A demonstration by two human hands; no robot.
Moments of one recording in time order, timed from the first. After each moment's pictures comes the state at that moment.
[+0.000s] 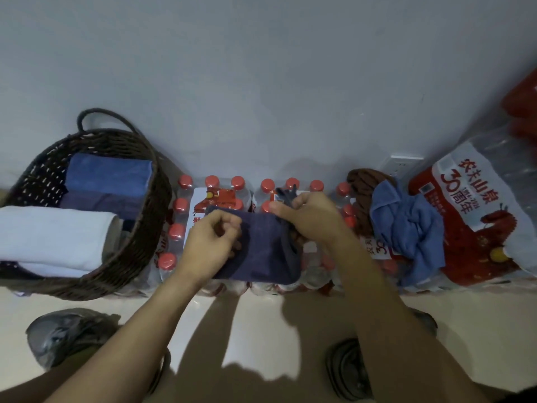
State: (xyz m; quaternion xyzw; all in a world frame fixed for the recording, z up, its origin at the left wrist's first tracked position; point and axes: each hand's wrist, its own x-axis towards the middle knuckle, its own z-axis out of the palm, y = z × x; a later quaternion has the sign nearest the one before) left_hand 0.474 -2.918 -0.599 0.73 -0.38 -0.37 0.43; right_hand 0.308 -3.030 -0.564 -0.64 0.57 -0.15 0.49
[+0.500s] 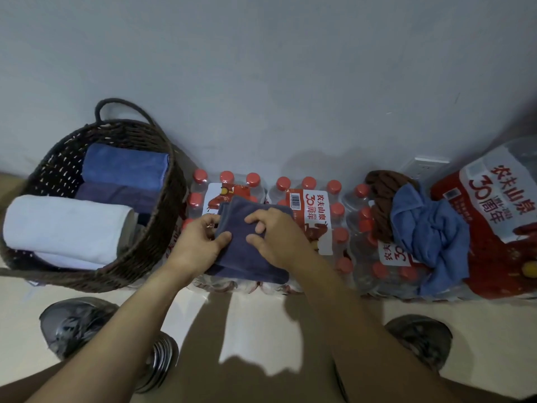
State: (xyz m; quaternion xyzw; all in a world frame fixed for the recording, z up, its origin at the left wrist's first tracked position) left_hand 0.515 -2.908 -0.615 0.75 -0.33 -0.44 0.37; right_hand 0.361 -2.998 -0.617 -0.84 0.41 -0.07 0.36
